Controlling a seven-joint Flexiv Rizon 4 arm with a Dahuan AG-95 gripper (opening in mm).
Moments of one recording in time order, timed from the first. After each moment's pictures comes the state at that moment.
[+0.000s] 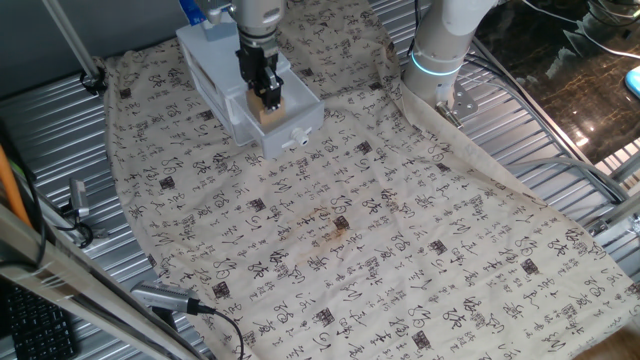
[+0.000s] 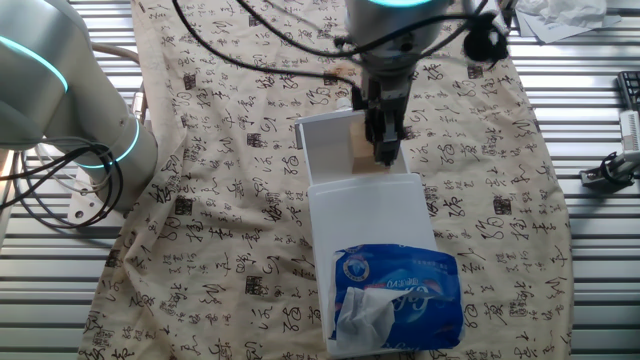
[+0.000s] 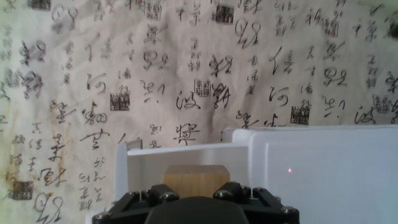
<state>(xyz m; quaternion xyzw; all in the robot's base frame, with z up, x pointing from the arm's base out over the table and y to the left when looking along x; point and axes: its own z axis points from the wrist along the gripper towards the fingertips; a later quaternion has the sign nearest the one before) 0.446 -0.038 0.201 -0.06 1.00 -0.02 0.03</state>
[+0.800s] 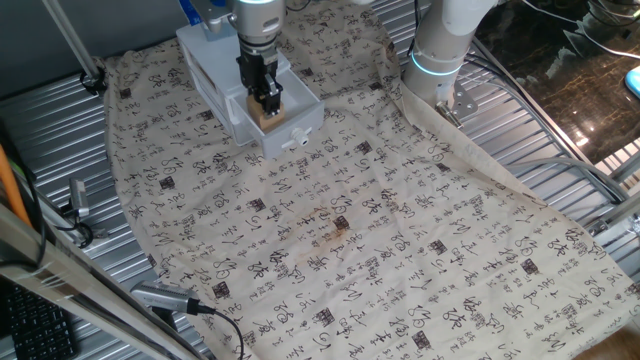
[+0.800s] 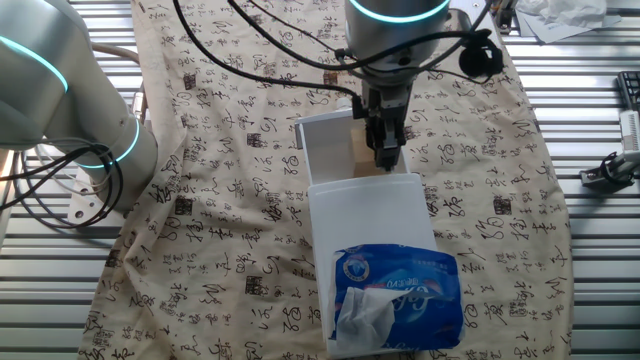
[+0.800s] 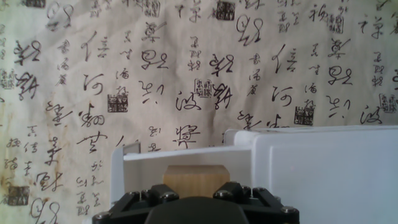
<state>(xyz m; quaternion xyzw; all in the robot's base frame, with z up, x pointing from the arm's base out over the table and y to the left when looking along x) 0.448 -0.036 0.189 -0.06 1.00 -0.02 0.03</state>
